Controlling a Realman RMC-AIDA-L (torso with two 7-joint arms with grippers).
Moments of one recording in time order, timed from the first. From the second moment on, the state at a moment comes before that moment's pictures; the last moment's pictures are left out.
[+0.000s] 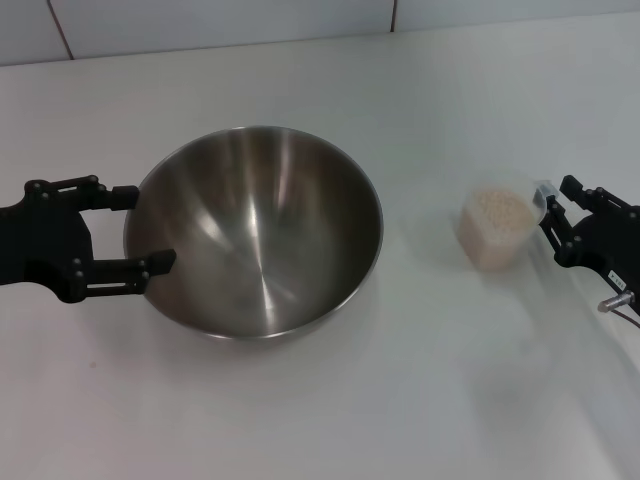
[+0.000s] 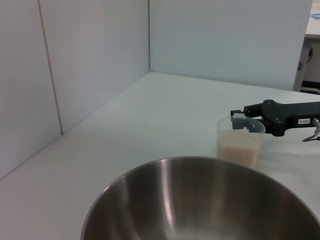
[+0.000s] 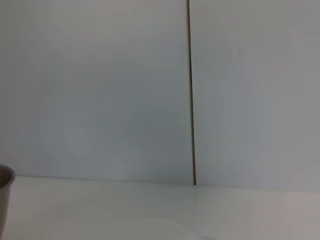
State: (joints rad) left arm -0.23 -2.06 1.10 1.35 1.90 1.54 -1.65; right arm 0.31 2.08 -1.78 0.06 0.02 -1.32 0.34
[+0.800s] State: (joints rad) left arm -0.23 -2.06 1.10 1.35 1.90 1.55 -1.65; right arm 0.30 2.09 -1.78 0.04 0.03 -1.41 0.28
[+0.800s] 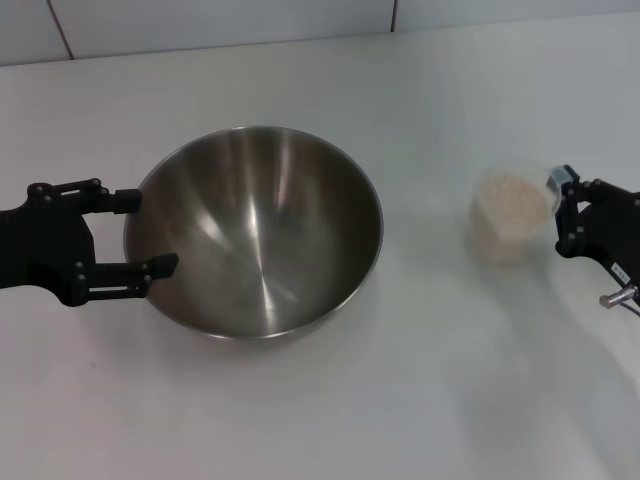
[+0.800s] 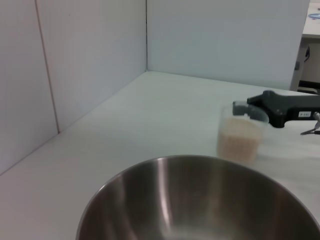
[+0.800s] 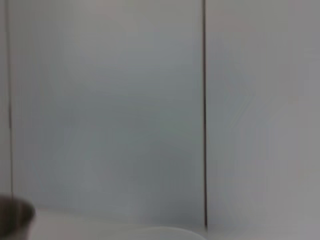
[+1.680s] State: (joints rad) left arm -0.24 -2.06 1.11 1.35 1.92 1.55 -1.66; right arm 0.37 2.09 -2.00 -0.43 0.00 -1.29 -0.62
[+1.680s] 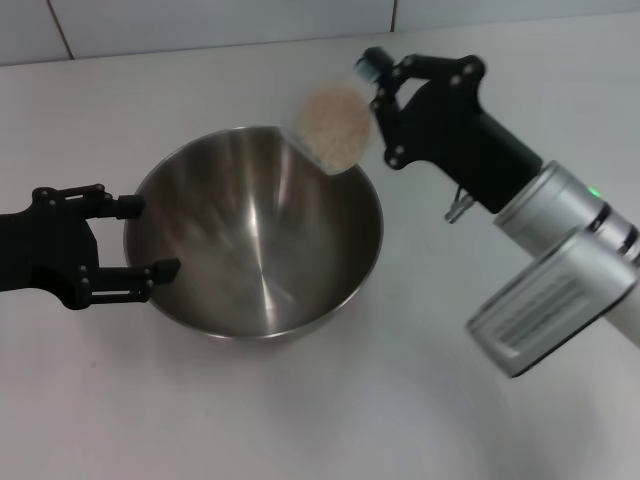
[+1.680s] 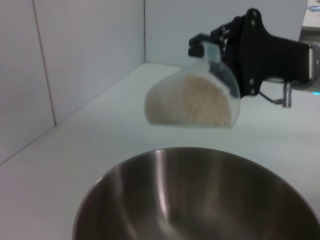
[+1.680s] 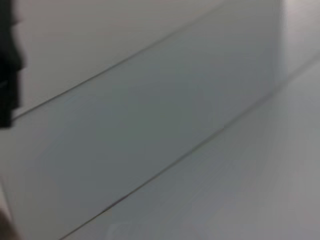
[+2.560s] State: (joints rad) left arm -0.27 -2.06 1.11 1.35 1.95 1.56 -1.69; right arm 0.39 2.09 -2.26 -0.58 0.09 -0.95 -2.03
